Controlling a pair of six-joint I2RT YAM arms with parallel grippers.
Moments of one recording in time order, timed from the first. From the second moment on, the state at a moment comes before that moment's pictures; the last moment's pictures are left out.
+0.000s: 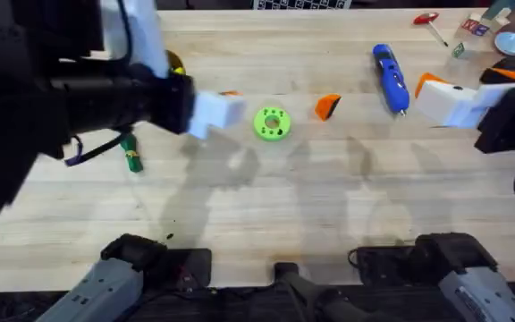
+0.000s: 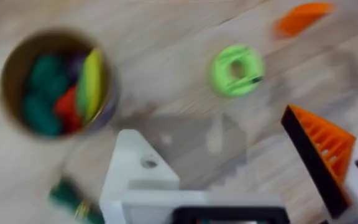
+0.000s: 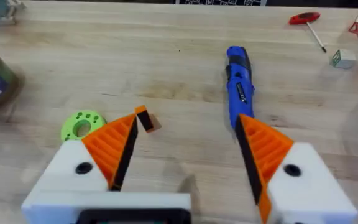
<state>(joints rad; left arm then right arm) -0.27 0.92 1.00 -0.86 0.21 0.06 0.00 0.53 0.85 -0.80 -0.10 0.01</state>
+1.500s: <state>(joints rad) -0.54 0.51 0.40 0.12 0.32 0.15 0.00 0.53 0.85 -0.80 -0.10 0.01</state>
